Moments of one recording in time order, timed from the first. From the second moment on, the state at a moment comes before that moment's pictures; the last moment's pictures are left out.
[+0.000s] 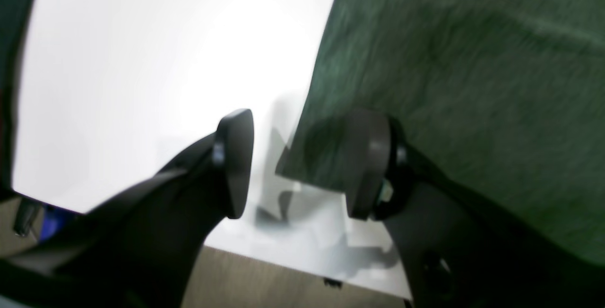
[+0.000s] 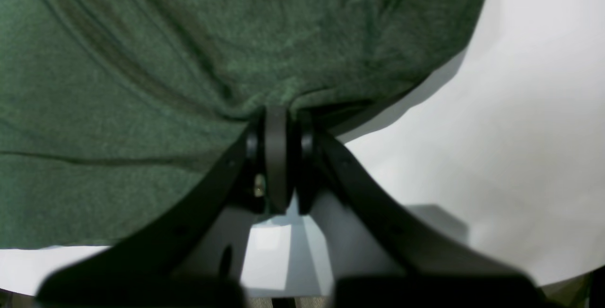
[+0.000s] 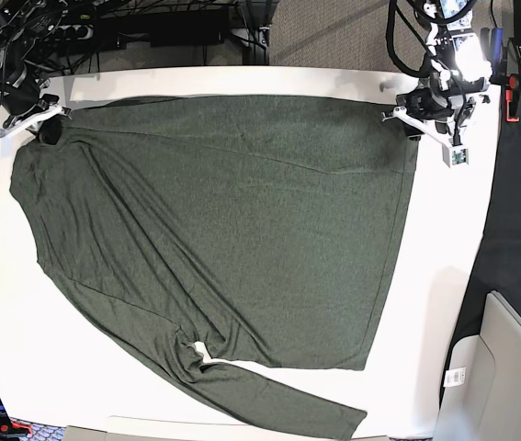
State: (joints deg) left arm 20.8 -5.3 -19.0 110.7 -9.5 -1.0 61.4; right arm -12.6 2.9 50.0 103.9 32.5 33.6 -65.2
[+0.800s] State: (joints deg) left arm 19.7 -6.3 -19.4 102.8 -27.9 -1.3 57.6; right arm -12.7 1.8 49.9 103.9 32.5 33.6 -65.2
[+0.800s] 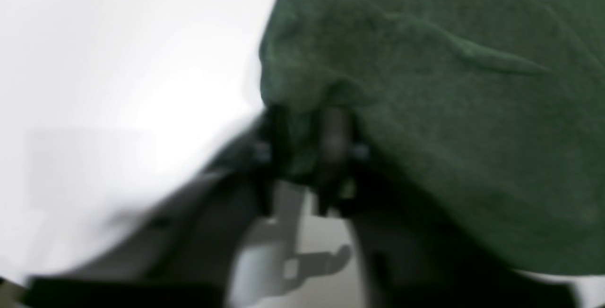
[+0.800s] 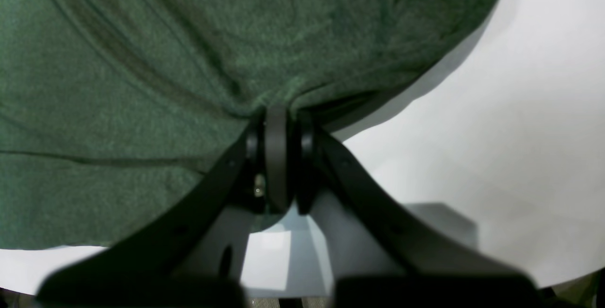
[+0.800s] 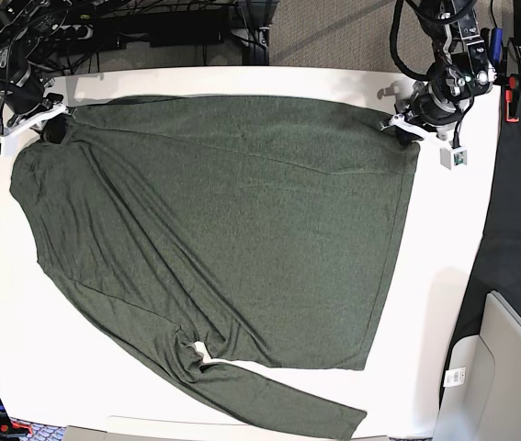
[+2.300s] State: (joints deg) left arm 22.9 -7.9 -26.0 117.1 -41.8 -9.0 66.4; right arm -15.4 1.6 49.9 112.0 32.3 38.7 -67.7
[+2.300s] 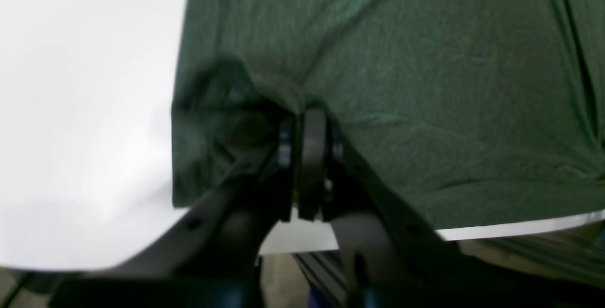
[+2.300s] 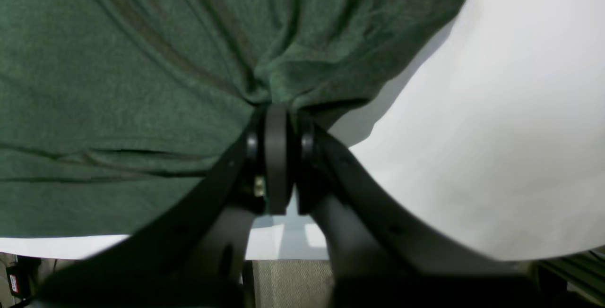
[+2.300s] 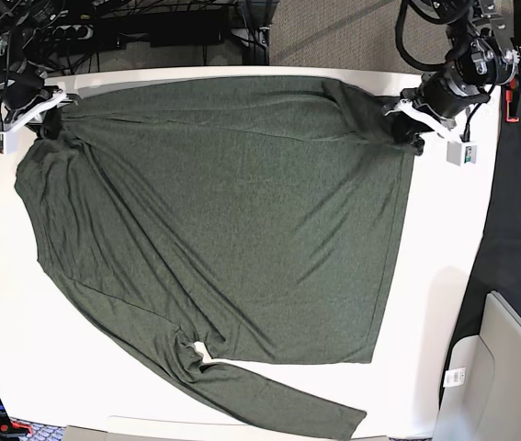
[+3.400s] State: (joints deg) left arm 26.0 -12.1 -25.4 109.5 -44.0 -8.7 67.1; right arm -15.0 0.3 49.9 112.0 32.1 38.7 -67.7
